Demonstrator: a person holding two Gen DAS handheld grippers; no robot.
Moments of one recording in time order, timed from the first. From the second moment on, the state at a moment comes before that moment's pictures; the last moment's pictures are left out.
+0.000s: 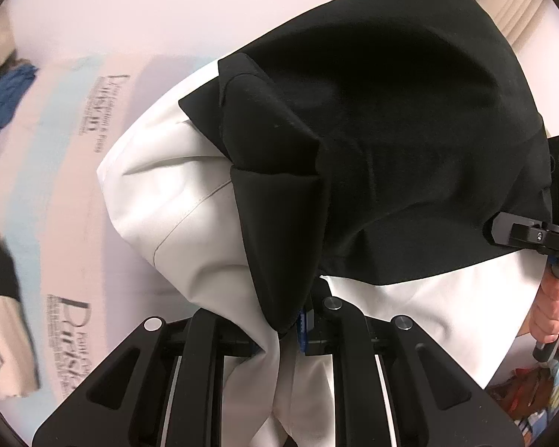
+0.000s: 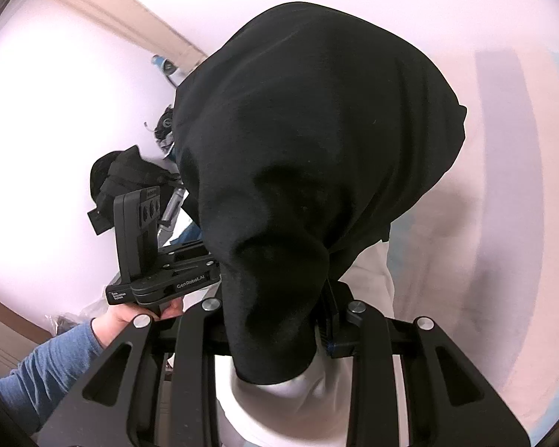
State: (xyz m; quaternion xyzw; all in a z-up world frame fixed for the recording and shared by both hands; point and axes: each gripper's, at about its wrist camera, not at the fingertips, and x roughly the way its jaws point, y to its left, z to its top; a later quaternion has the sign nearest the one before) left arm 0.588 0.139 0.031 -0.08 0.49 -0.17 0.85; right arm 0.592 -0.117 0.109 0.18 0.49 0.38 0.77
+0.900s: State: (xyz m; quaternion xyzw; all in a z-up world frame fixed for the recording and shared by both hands) left arm 0.465 0.526 0.212 -0.06 0.46 0.03 0.88; right arm 0.548 0.244 0.240 0.10 0.44 0.55 0.70
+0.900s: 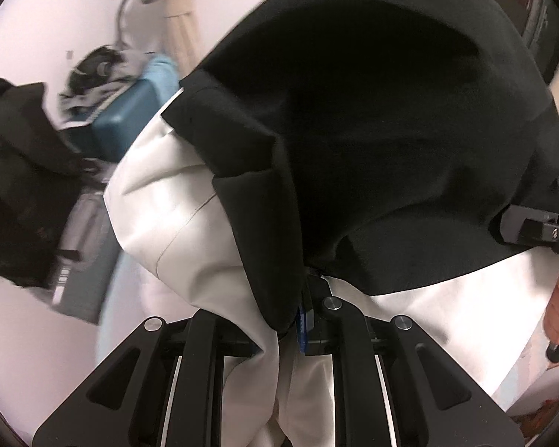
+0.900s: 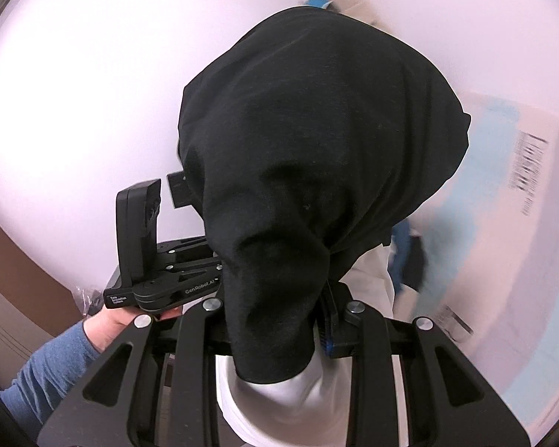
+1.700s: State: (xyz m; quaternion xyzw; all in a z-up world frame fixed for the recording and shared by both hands) left arm 0.462 0.716 0.095 -0.12 0.50 0.10 0.85; right arm 0.573 0.467 0.129 0.05 0.52 0.55 0.66
